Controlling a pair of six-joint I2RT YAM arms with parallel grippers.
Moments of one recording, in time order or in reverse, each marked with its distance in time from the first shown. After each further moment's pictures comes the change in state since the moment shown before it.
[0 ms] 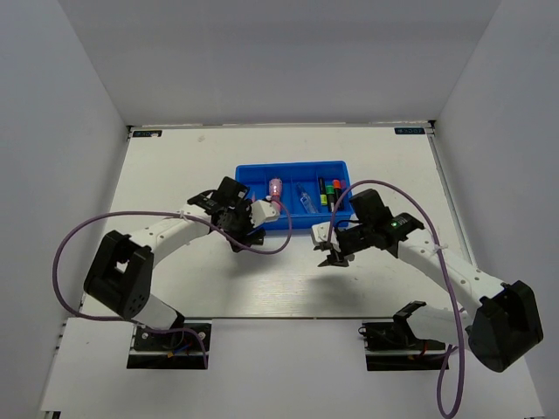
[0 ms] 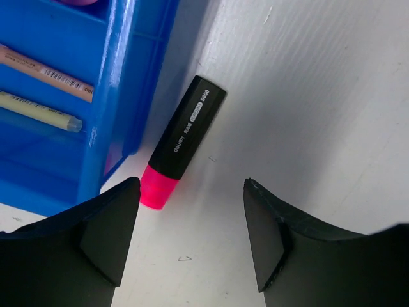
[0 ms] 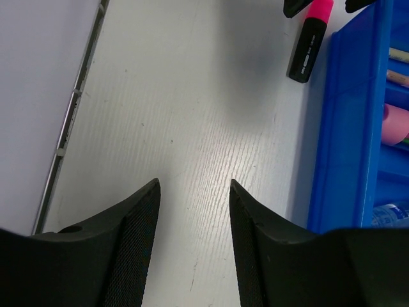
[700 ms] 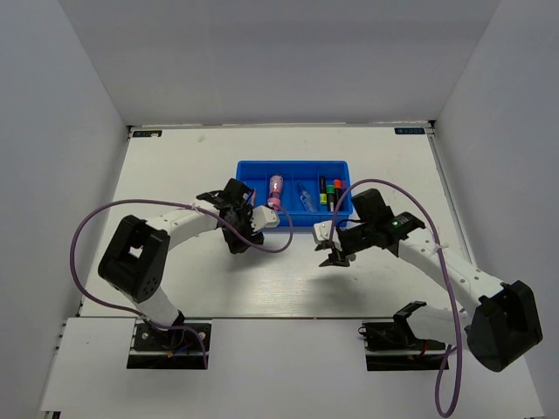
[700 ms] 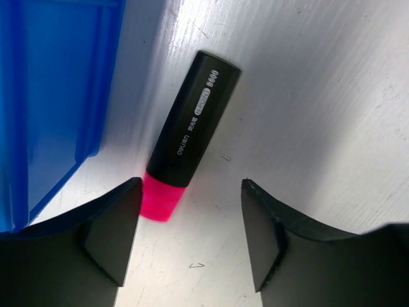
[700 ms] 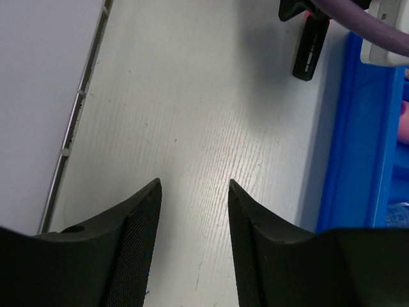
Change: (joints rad) left arm 0.014 0.138 0.026 -0.019 -0.048 0.089; right arm -0.025 0.004 0.000 -0.016 -0.023 -0.002
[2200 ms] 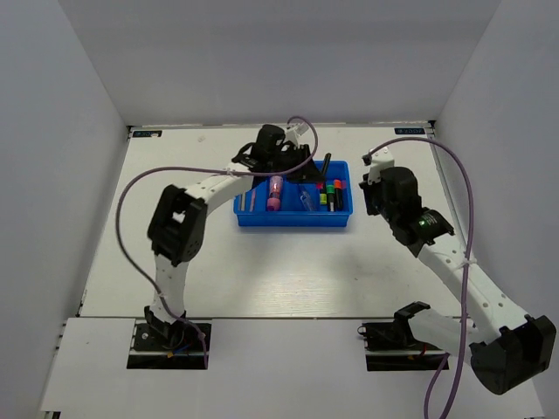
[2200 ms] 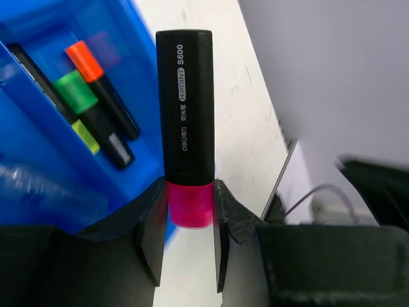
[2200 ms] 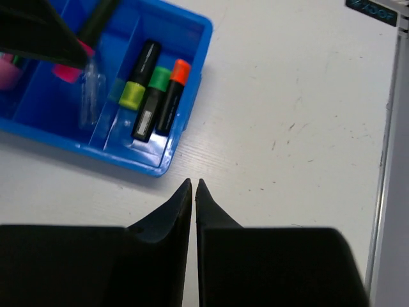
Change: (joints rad) left arm -0.059 0.381 0.624 0.475 0.450 -1.310; right arm -0.097 -0.131 0.117 0.235 1.081 0.996
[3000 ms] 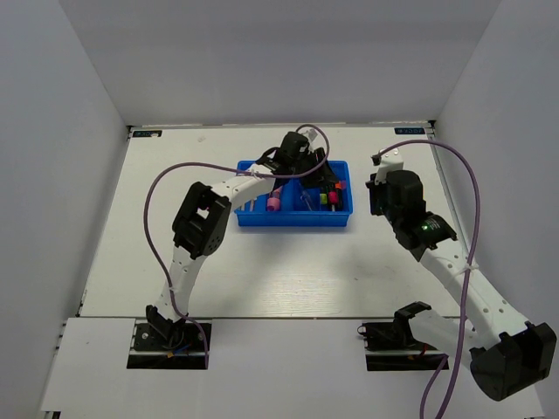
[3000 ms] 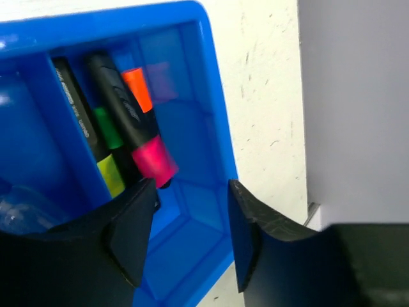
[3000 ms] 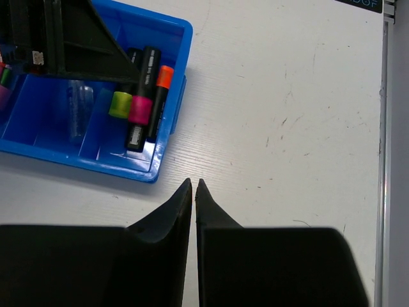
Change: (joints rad) left arm -0.082 0.235 0.201 -0.039 -0.296 -0.202; right arm -0.037 -0.043 -0.050 0.054 0.035 0.056
